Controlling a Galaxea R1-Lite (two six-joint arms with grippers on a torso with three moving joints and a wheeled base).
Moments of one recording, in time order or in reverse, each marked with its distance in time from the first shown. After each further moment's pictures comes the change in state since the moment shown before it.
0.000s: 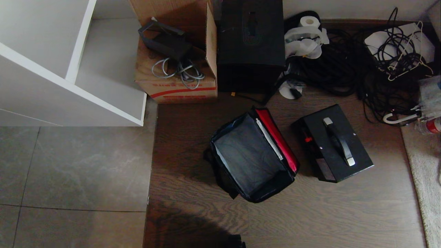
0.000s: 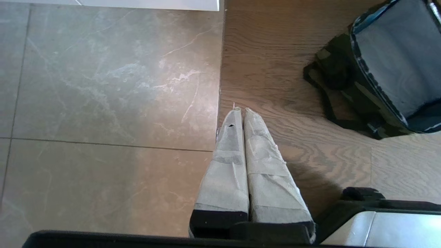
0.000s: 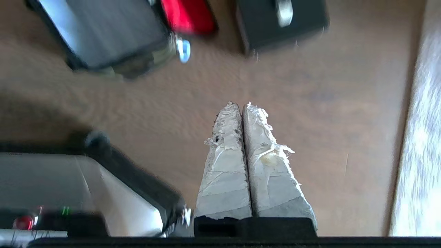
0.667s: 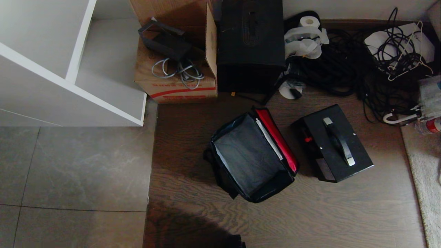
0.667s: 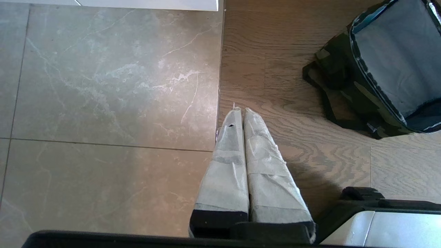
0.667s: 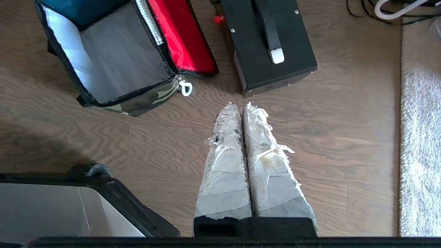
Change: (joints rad) left arm 0.000 0.000 0.000 0.000 0.000 0.000; right arm 0.015 -0.155 0.000 0.003 0.000 0.005
